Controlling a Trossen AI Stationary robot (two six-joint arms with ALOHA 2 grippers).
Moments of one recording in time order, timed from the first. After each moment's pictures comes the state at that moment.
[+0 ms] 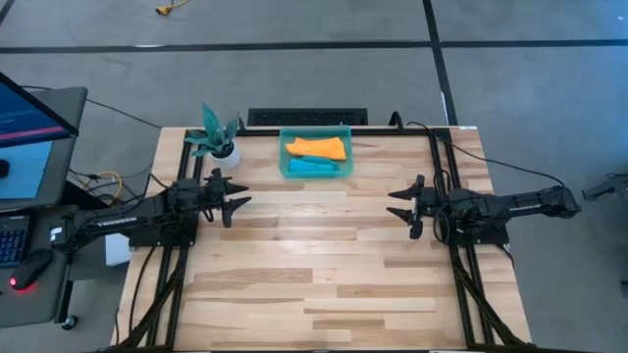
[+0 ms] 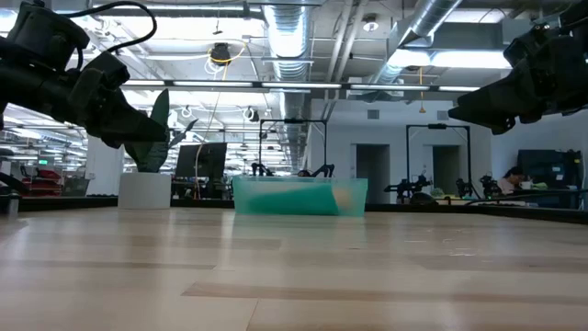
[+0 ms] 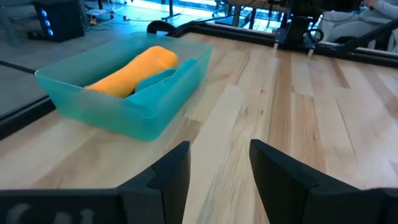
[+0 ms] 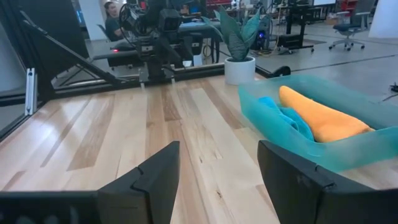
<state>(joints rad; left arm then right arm) 0.31 0.28 0.01 0.02 -0.01 -0.09 0.09 0.19 0.01 0.05 0.26 0.07</state>
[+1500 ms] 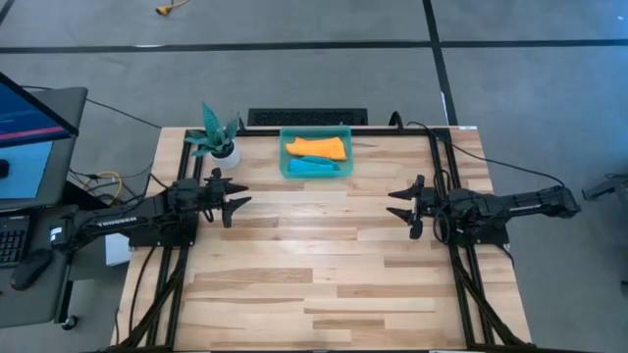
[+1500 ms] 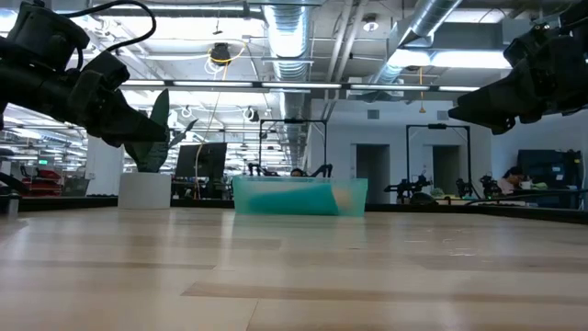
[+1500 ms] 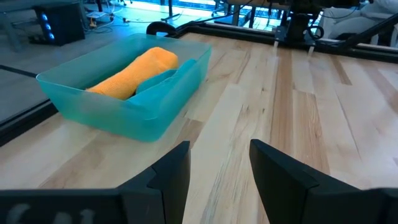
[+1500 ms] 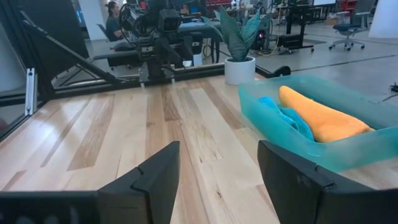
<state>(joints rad) 0.31 0.28 0.01 0.02 -0.01 -0.07 0.09 0.19 0.01 0.05 0.26 0.07</state>
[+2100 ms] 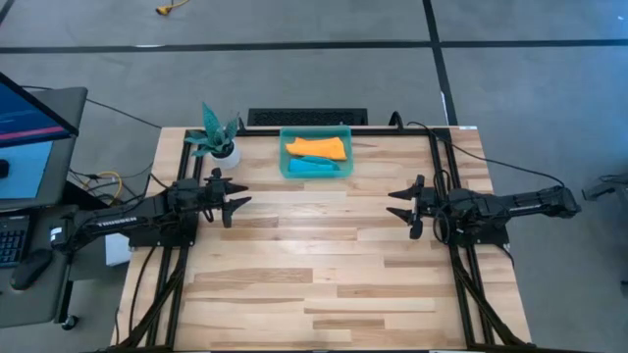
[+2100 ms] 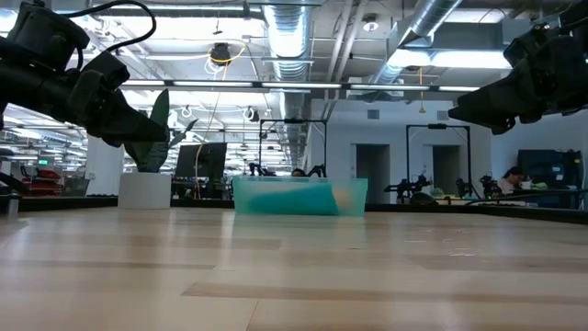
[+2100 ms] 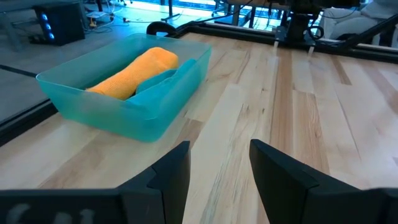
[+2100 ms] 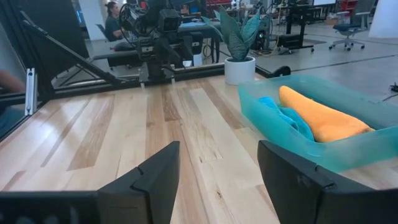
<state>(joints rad) 0.31 0.28 0.01 0.02 -0.01 -0.07 0.09 0.19 0.01 0.05 0.26 0.07</state>
